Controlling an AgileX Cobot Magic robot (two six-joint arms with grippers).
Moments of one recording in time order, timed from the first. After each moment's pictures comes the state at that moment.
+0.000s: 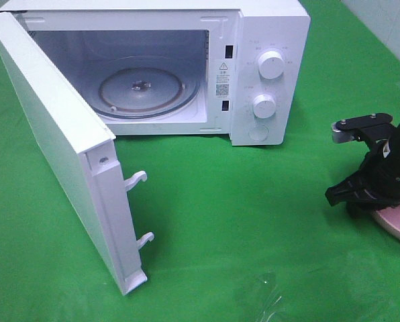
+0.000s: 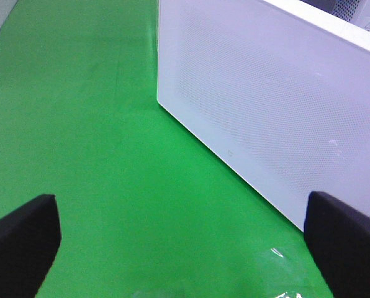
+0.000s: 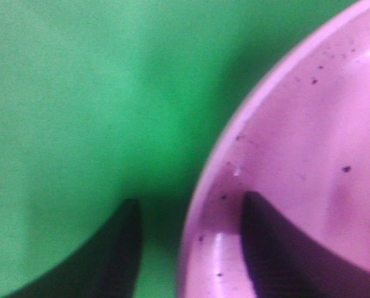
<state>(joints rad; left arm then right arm) 0.04 0.00 -0.51 -0.21 1.04 0.10 0.13 1.84 -0.78 -0.27 0.32 0.13</state>
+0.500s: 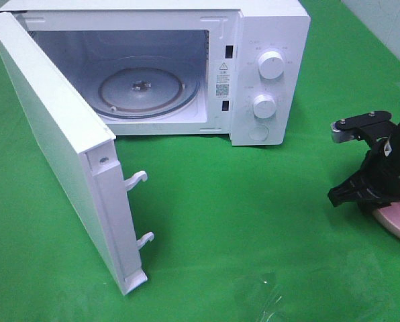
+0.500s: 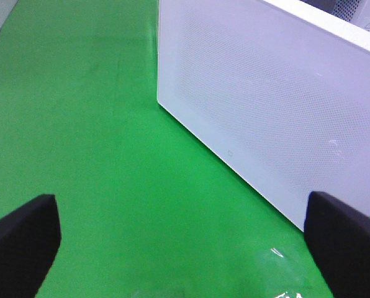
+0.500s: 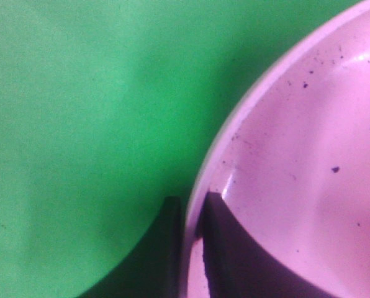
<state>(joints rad) 0.04 0.00 -0.51 -0.21 1.04 0.10 0.13 1.84 -0.79 -0.31 0.35 0.13</state>
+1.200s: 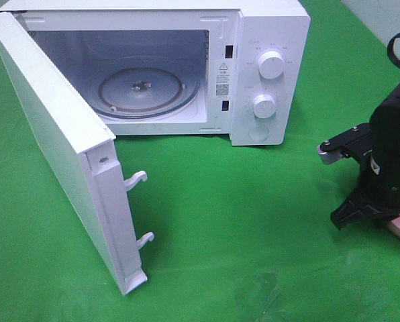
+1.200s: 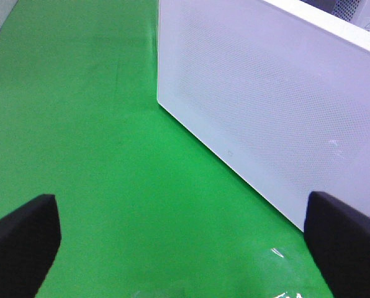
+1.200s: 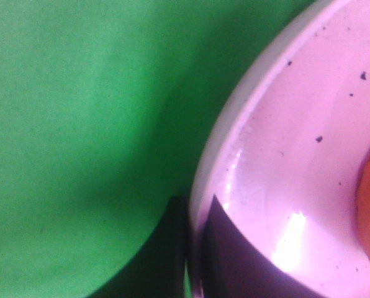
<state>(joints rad) 0.04 0.00 -0.51 -0.21 1.04 0.10 0.27 1.85 -0.79 -0.56 0.56 0.35</state>
